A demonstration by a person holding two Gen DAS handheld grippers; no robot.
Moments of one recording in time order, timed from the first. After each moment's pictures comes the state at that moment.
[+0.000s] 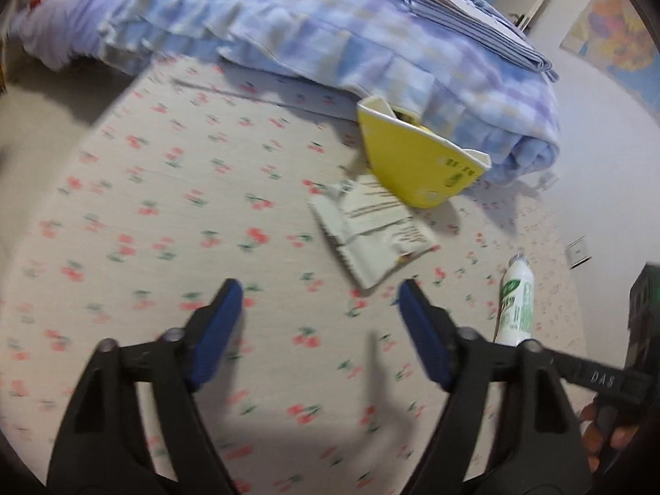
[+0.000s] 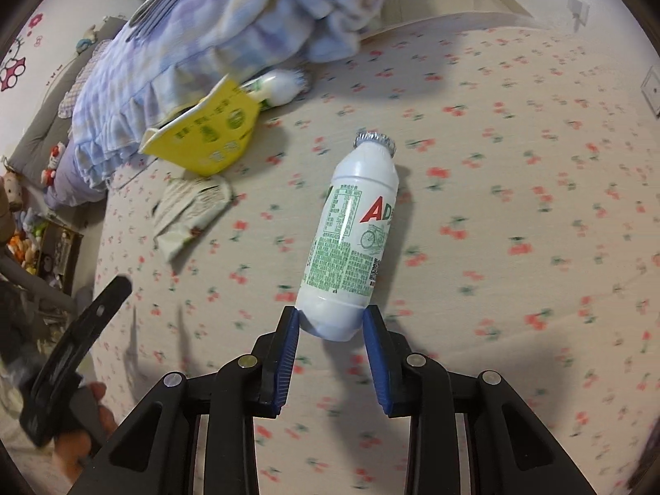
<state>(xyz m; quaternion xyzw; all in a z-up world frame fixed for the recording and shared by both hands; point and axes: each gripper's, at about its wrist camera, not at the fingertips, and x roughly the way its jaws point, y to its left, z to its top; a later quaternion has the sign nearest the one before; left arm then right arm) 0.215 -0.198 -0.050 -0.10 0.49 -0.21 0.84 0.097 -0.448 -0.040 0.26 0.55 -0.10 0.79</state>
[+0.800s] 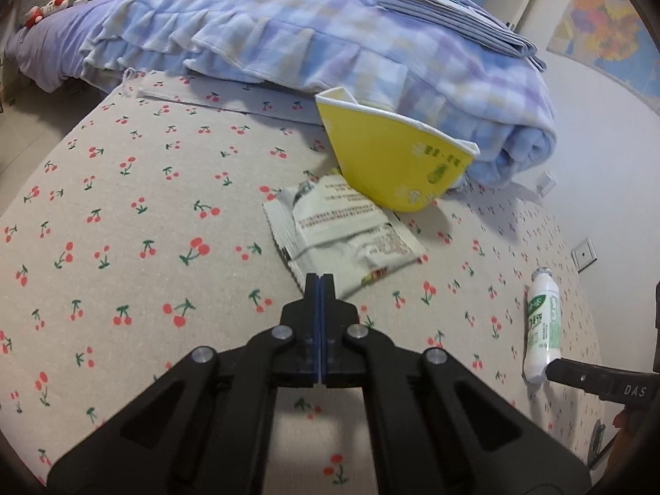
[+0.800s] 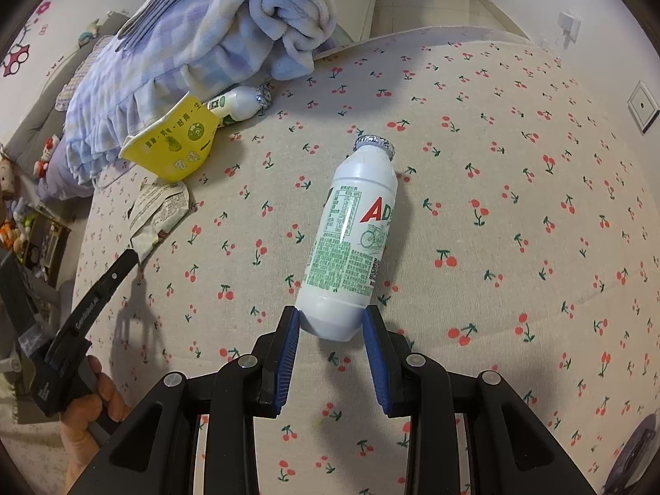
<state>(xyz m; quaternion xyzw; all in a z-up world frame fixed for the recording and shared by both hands) 0.206 -0.232 -0.066 -0.08 0.44 -0.21 0.87 0.078 -0.473 -0.037 0.23 0.54 -0.12 0.80</state>
